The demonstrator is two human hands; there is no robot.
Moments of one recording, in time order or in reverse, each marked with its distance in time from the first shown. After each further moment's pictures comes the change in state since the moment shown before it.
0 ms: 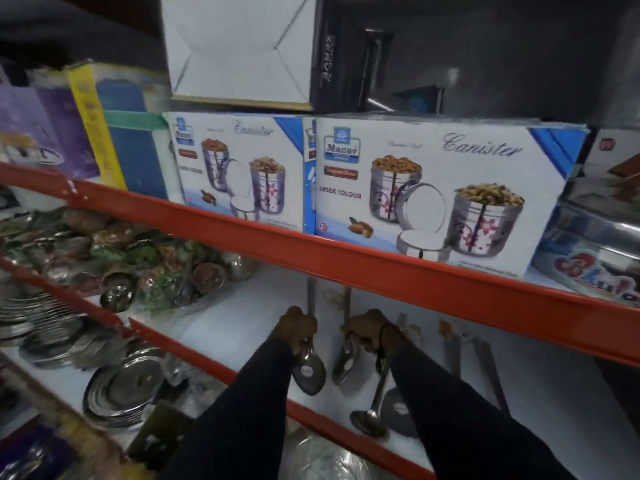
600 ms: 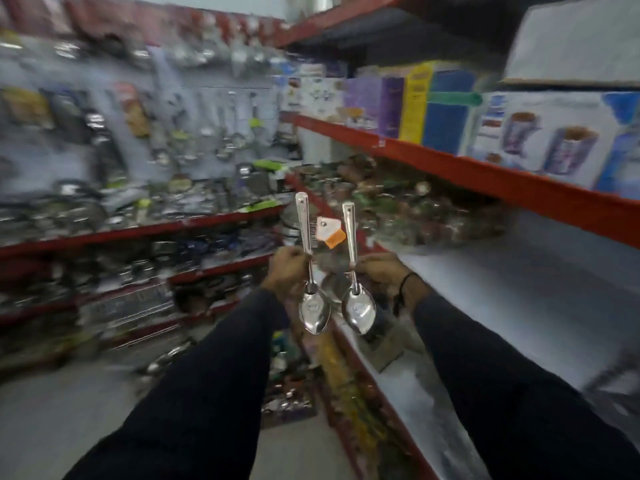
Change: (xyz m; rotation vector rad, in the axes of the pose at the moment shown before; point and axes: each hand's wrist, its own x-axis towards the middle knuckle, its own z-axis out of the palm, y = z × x) left_hand -0.306 -0.193 -0.262 -0.347 0.814 0.021; right_hand -0.150 -0.174 0.259 0.384 -0.426 -0.493
